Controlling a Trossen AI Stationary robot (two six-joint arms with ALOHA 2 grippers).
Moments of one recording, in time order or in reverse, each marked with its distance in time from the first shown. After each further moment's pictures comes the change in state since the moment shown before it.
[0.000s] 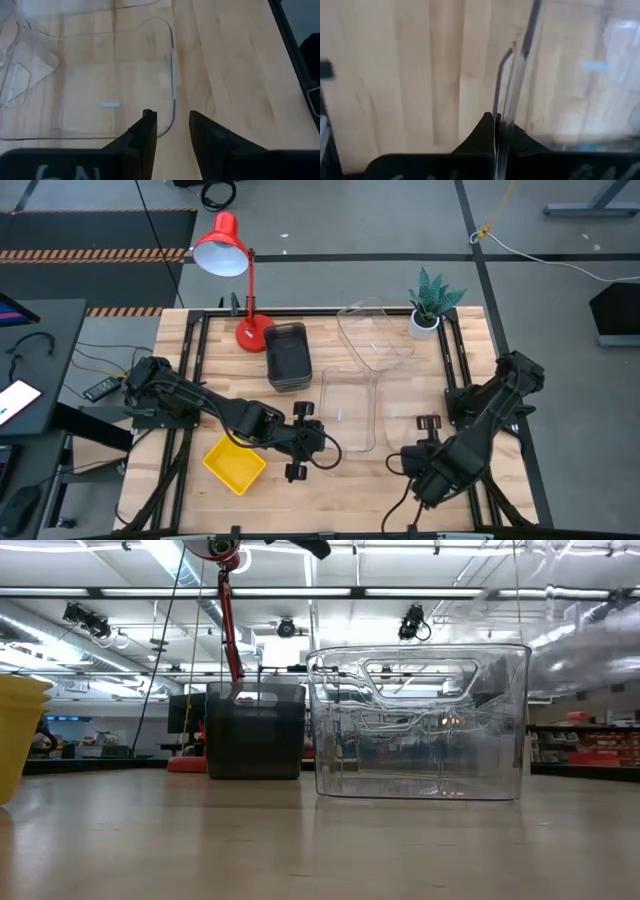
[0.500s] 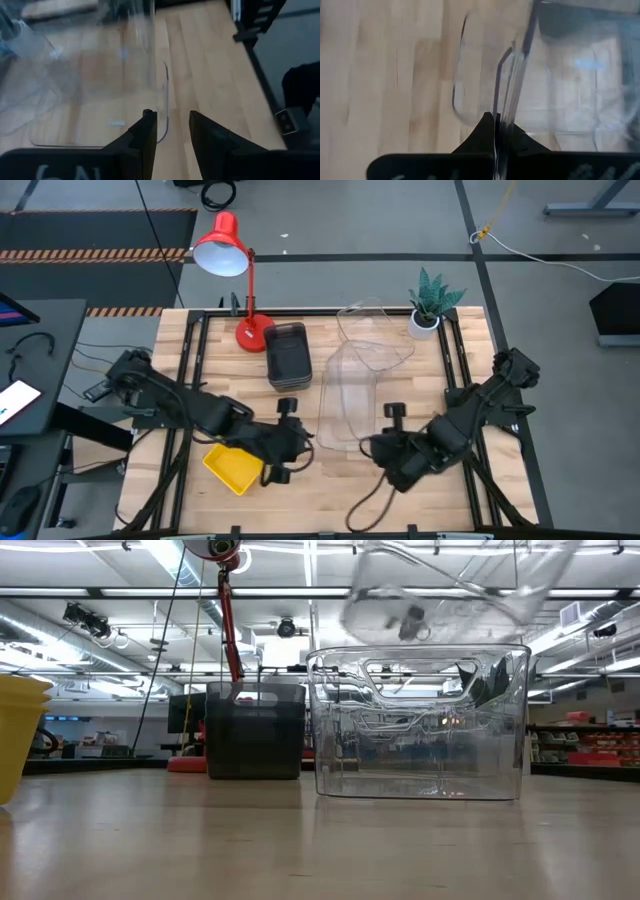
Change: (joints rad) left arm -0.074 -0.143 0.000 0.015 -0.094 -0.025; right arm -0.129 -0.003 0.087 0.268 0.328 -0.250
